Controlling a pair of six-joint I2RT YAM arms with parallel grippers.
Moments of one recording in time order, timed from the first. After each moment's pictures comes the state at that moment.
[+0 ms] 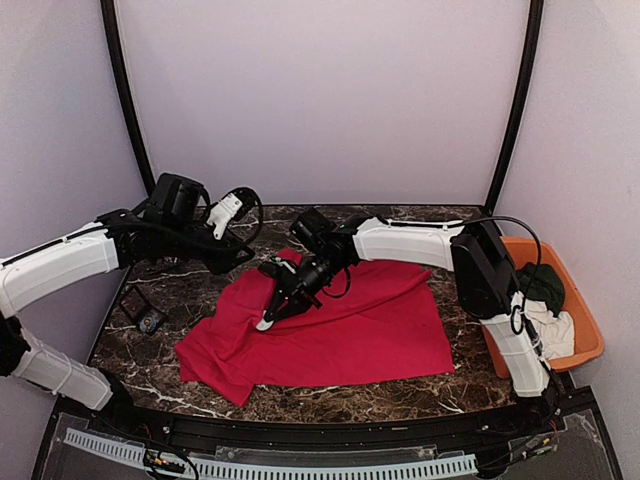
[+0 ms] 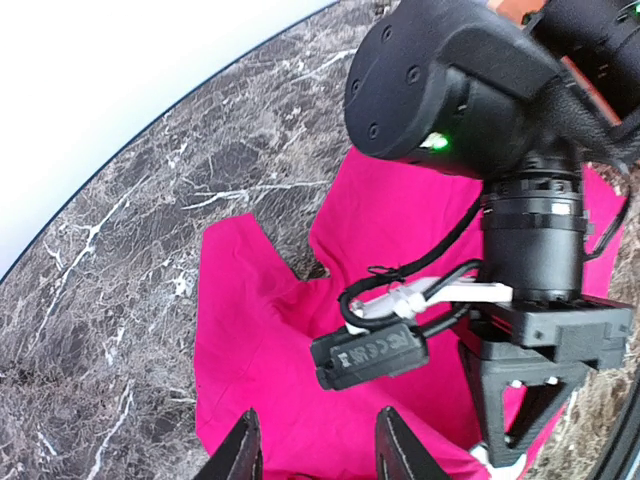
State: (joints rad) left arm -0.62 1.31 1.09 -0.46 0.11 0.18; right arm 0.91 2.34 1.97 -0.71 -1.08 0.54
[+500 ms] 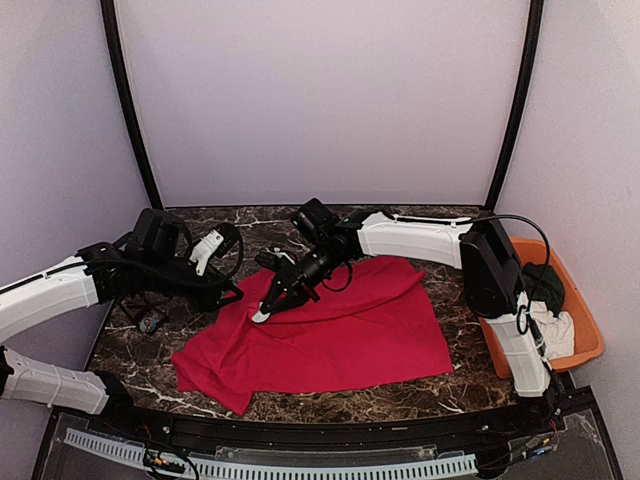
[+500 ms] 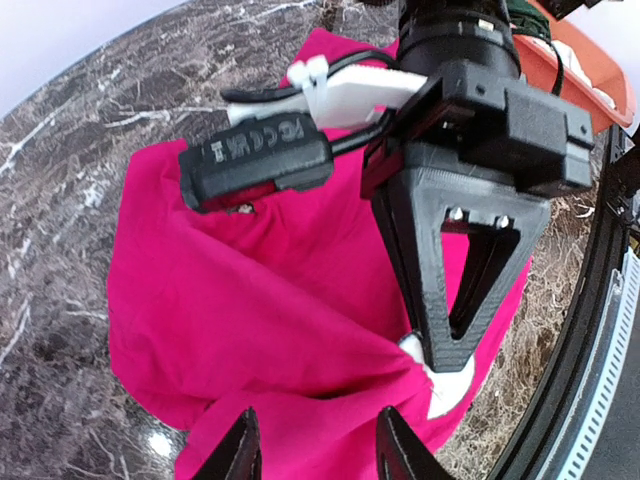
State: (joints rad) left arm -0.63 1.08 0.85 -0.50 0.25 0.03; right arm 0.91 2.30 1.96 -0.66 -1.13 0.57
